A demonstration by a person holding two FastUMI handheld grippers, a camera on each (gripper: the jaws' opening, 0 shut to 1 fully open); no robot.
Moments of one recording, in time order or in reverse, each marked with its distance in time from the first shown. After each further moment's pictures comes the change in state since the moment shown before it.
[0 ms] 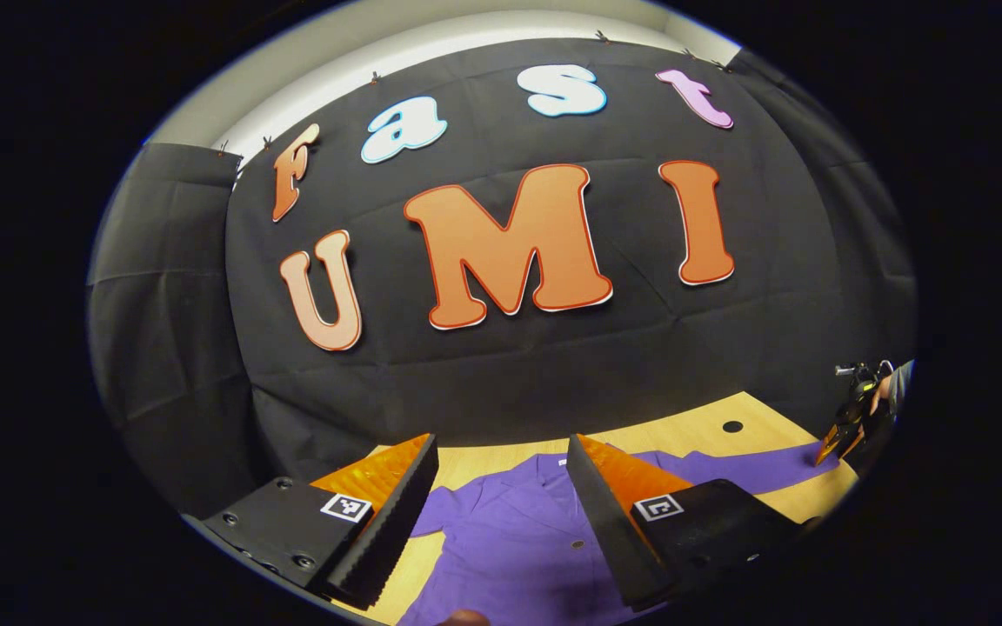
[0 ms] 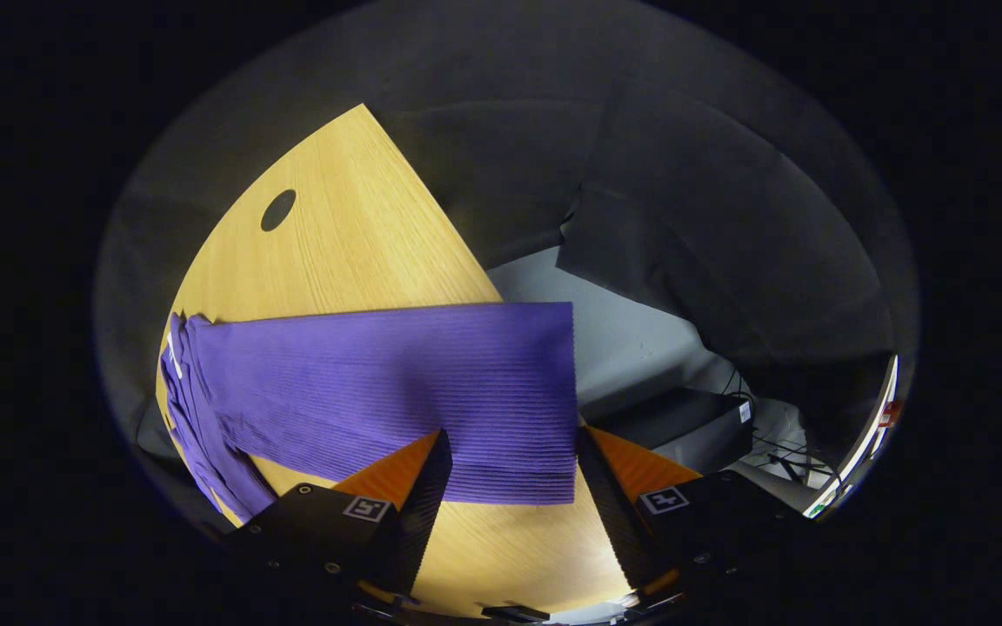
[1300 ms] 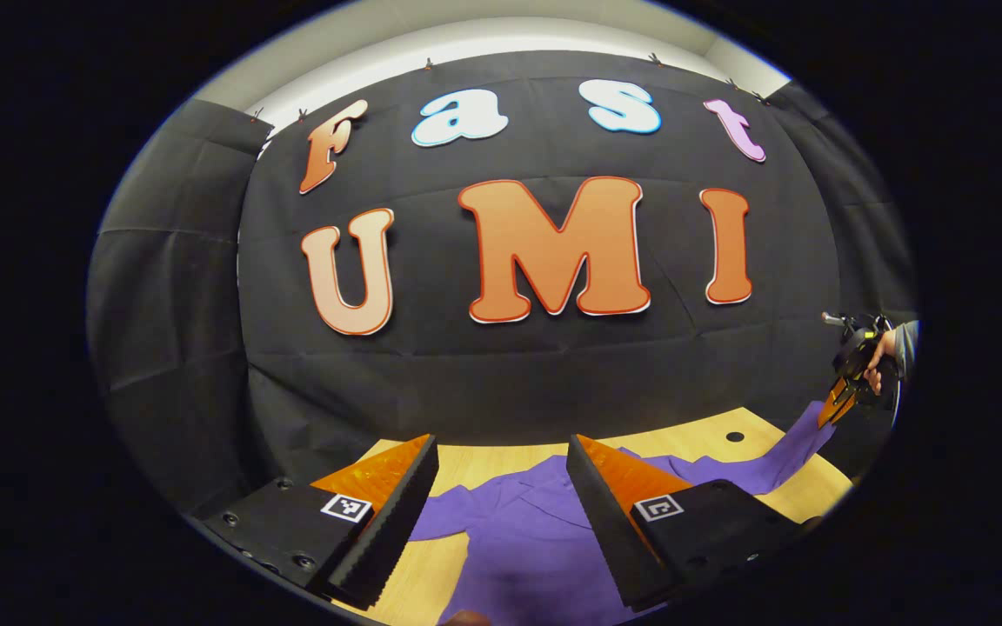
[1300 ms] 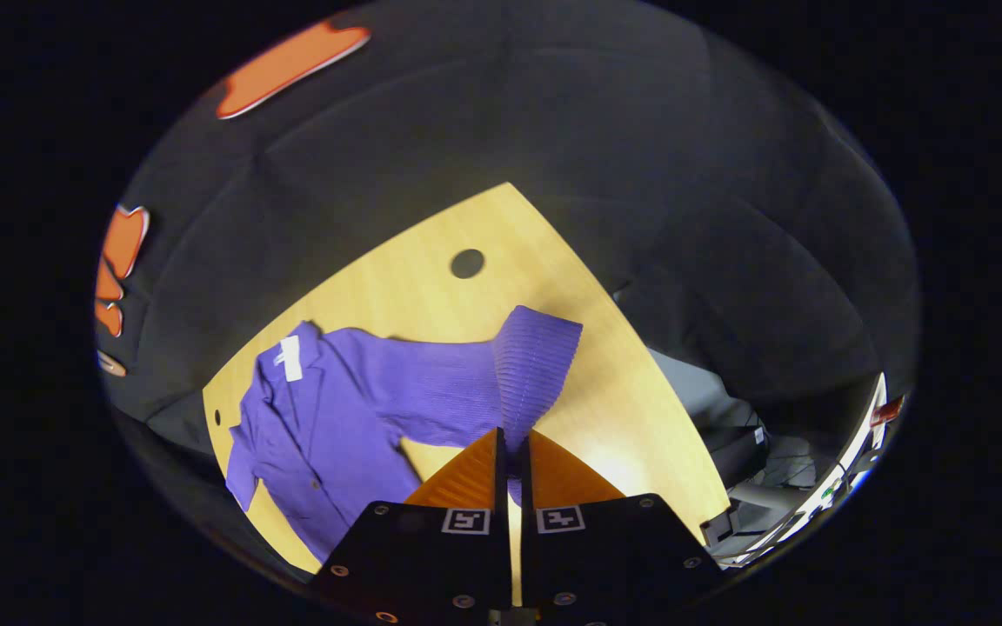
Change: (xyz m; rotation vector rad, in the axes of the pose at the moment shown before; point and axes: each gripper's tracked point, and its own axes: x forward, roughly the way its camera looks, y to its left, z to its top) left arm 0.002 0.121 -0.020 -0.110 -0.037 -0.036; right arm -0.186 0.173 -0.016 -0.118 -0.259 0.125
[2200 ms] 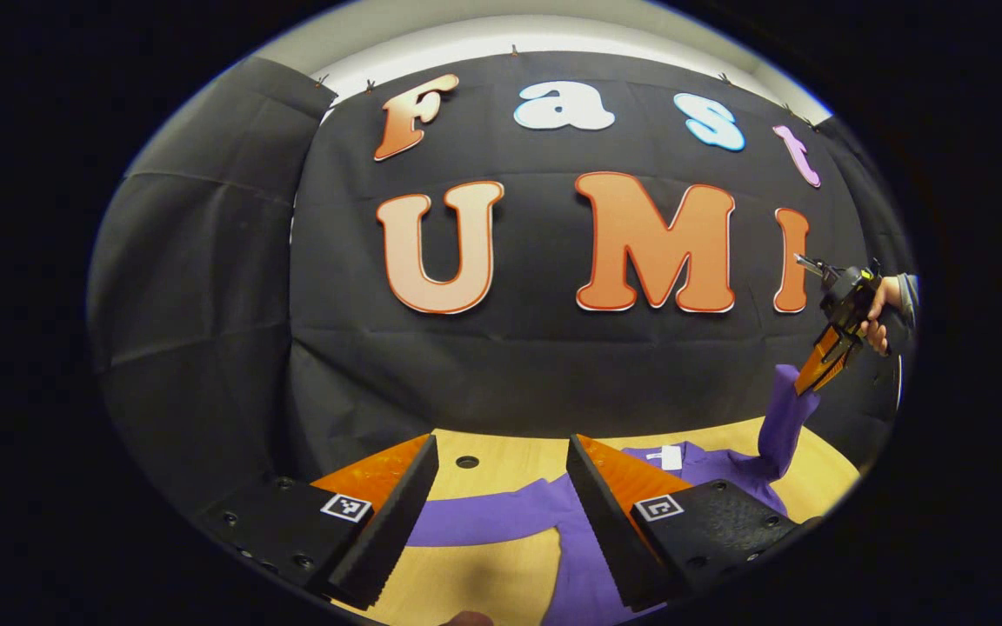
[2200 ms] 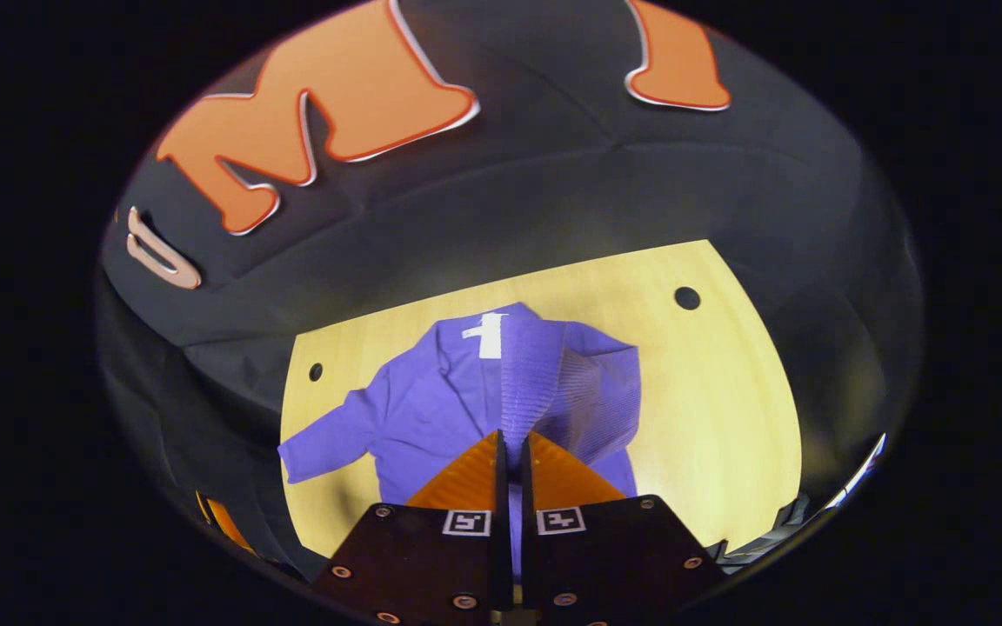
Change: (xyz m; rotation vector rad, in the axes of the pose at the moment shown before) left arm 0.010 0.186 -0.044 -0.087 0.034 0.080; right arm -0.076 0.290 -0.055 -0.266 -0.088 0.192
